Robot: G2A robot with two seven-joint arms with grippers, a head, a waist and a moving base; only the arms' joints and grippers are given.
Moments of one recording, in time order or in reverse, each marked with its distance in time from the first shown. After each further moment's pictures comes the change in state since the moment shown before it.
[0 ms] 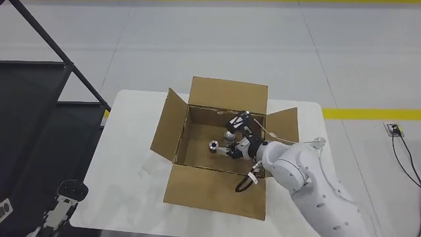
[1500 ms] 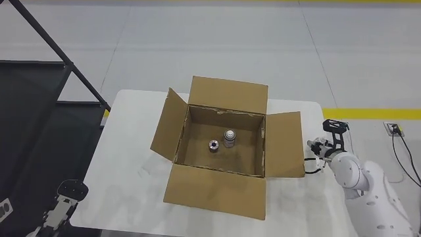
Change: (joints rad) left arm 0.000 0.000 0.000 0.000 0.000 0.000 0.000; right arm -0.218 0.098 0.527 0.257 -0.061 0.238 -0.137
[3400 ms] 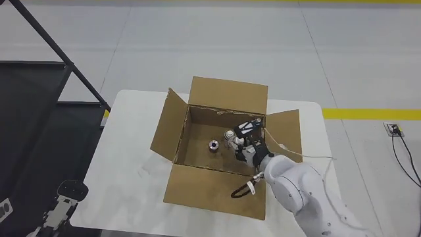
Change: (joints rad) left arm 0.000 0.000 0.000 0.000 0.000 0.000 0.000; right arm -0.035 -0.038 -0.411 -0.596 -0.097 0.020 0.089
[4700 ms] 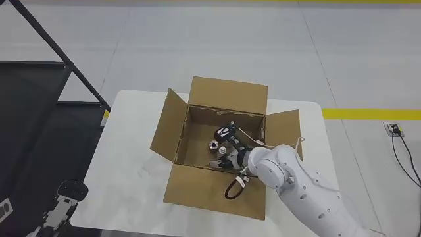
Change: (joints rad) left arm 0.000 0.000 0.000 0.000 0.000 0.000 0.000; right arm 0.336 -0.050 -0.292 0.464 0.301 -0.167 0.092
